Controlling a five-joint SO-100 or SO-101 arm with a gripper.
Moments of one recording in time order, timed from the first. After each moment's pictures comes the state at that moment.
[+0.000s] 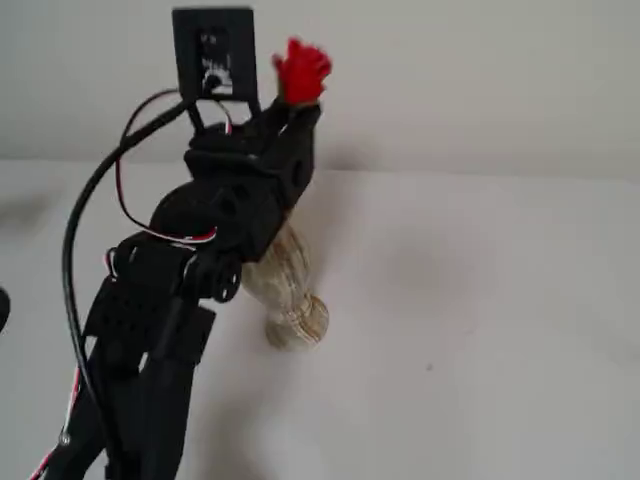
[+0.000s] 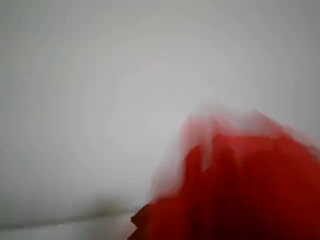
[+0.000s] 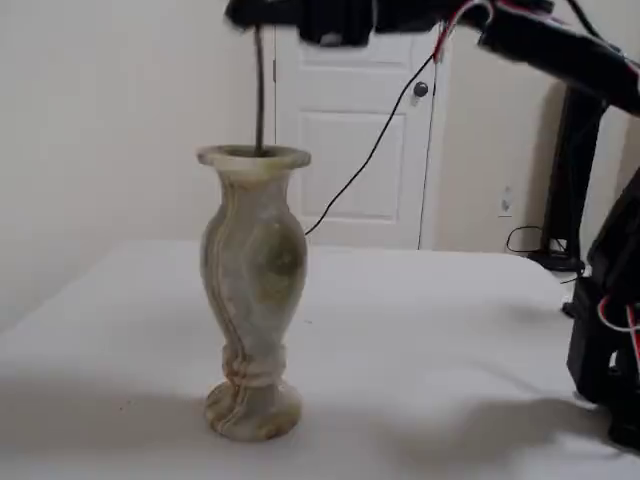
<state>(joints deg) 4.1 108.8 79.6 23.2 -88.6</state>
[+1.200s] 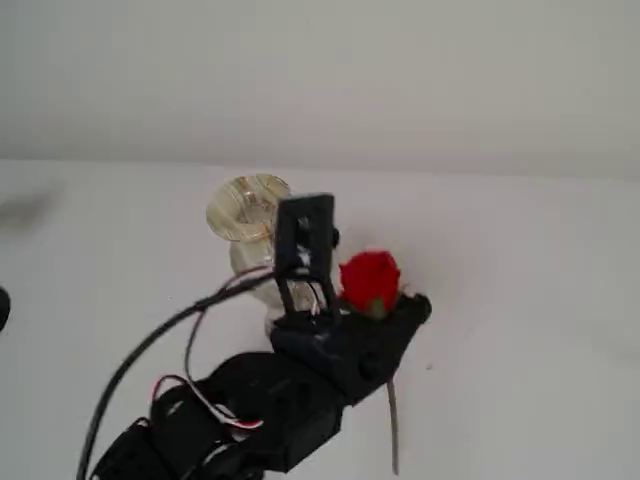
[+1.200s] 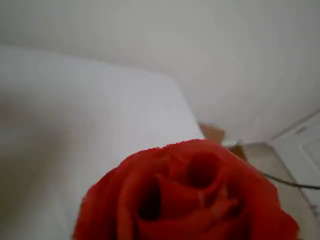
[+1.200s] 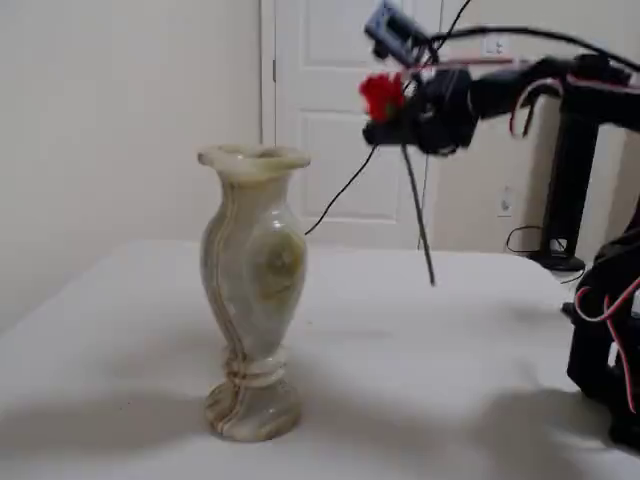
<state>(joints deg) 23.0 141.2 131.3 27.8 -115.7</state>
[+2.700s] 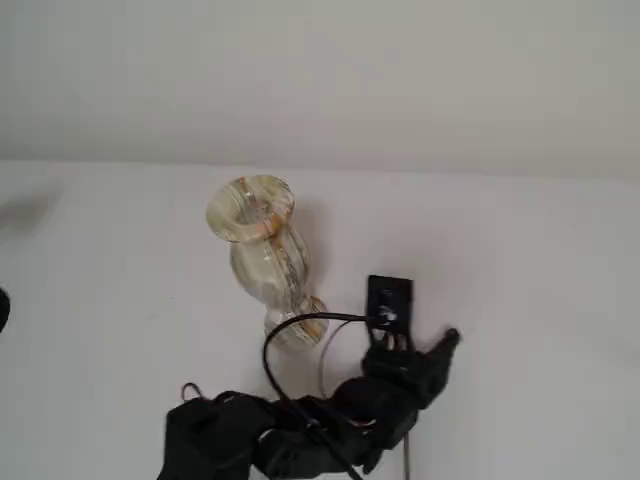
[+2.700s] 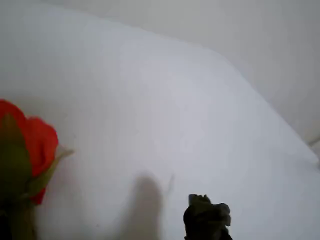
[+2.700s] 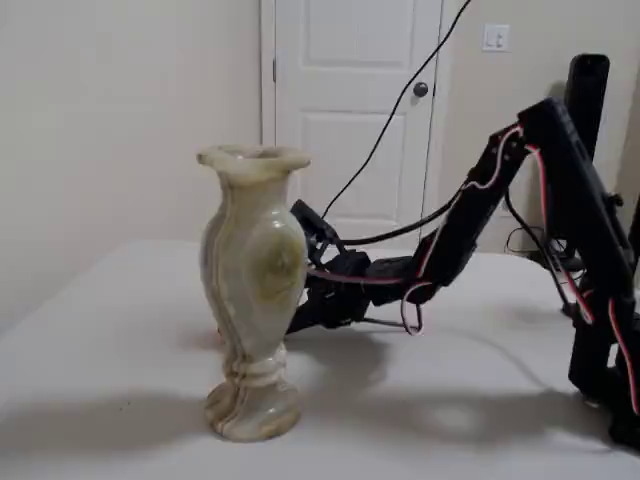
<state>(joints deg) 17.0 60.0 125.5 -52.5 -108.4</state>
